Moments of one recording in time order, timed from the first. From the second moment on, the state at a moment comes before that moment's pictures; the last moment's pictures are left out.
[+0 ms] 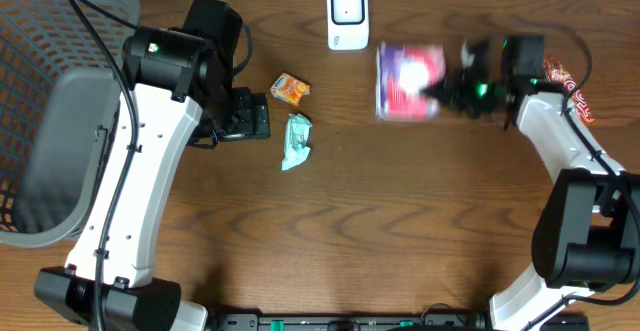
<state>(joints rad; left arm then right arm) -0.26 1.65 1.84 -1.62 -0.01 -0.36 -0.06 1.85 1.29 -0.40 -0.77 0.43</state>
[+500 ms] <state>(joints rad) -0.26 1.65 1.84 -1.62 -0.01 -0.36 0.20 2.05 1.52 0.14 -0.47 0.88</state>
